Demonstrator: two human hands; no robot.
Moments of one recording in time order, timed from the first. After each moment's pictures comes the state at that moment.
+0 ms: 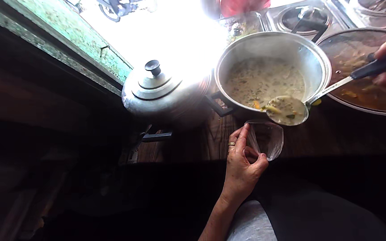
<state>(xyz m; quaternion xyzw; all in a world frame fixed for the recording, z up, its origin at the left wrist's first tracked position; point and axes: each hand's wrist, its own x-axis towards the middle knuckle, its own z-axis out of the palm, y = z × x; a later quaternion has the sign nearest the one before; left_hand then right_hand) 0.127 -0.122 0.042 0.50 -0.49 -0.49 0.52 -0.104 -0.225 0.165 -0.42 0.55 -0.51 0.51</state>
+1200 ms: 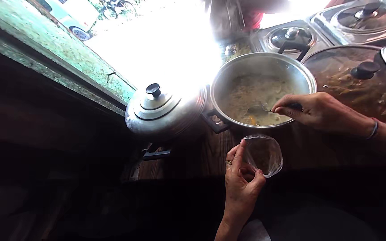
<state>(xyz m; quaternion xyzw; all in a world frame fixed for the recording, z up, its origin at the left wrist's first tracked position) 0.117 -0.119 0.038 0.47 -0.48 -0.47 0.57 -0.103 -0.278 0.074 -0.88 0.35 -0.28 0.16</state>
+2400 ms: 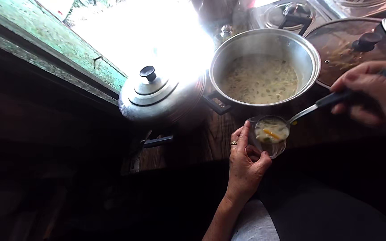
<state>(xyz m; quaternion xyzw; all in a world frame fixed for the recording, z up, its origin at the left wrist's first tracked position) 0.131 -0.116 0.043 0.47 -0.49 -0.52 0.52 -0.102 -0.179 0.121 -0.56 0.52 -0.45 0.46</state>
